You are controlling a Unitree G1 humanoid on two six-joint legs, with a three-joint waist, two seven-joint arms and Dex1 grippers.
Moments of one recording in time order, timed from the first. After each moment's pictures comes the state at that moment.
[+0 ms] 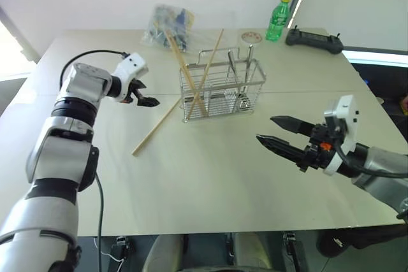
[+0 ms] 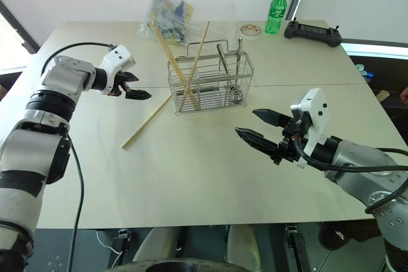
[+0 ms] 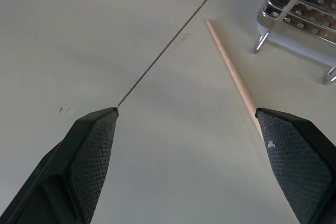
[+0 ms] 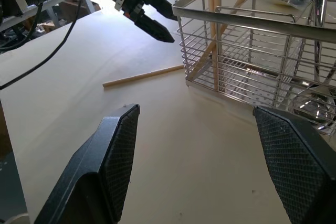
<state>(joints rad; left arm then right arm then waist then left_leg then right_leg) -1.18 0.58 -0.25 1.04 0.10 0.33 -1.08 -0.01 -0.85 -0.37 -0.72 1.12 0.82 0.46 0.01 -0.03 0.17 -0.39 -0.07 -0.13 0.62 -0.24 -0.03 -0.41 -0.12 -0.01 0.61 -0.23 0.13</state>
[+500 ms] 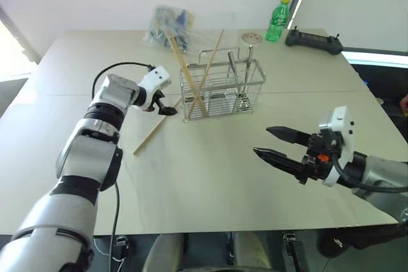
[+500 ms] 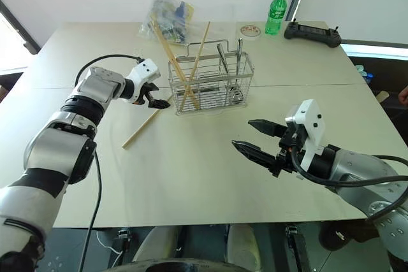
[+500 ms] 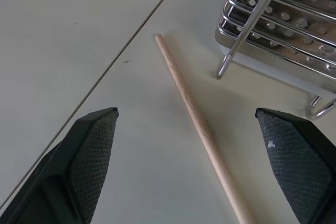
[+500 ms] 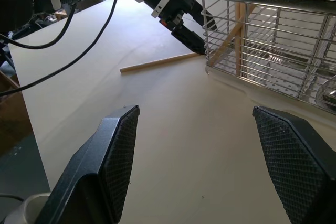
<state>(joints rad) -1.20 0.42 -0.24 1.18 0.15 0.27 -0.97 0.05 -0.86 -0.37 -0.77 1.11 0.81 0.51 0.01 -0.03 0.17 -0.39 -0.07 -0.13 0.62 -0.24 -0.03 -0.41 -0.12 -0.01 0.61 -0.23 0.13</state>
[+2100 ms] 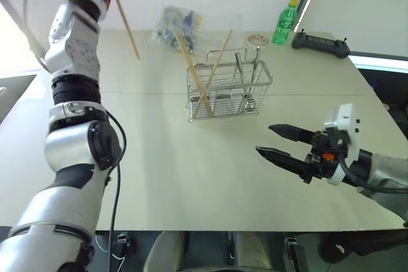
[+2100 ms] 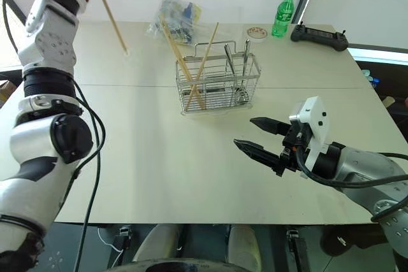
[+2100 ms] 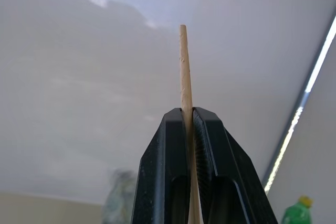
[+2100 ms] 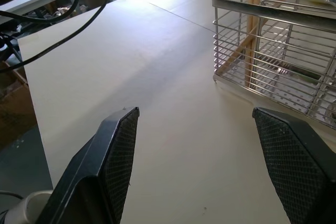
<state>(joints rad) -1.30 0.38 0.44 0.63 -0.47 0.22 -0.32 0.05 -0.89 -0.40 -0.76 1.12 0.80 0.54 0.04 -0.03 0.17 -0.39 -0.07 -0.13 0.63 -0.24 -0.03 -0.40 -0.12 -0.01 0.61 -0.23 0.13</state>
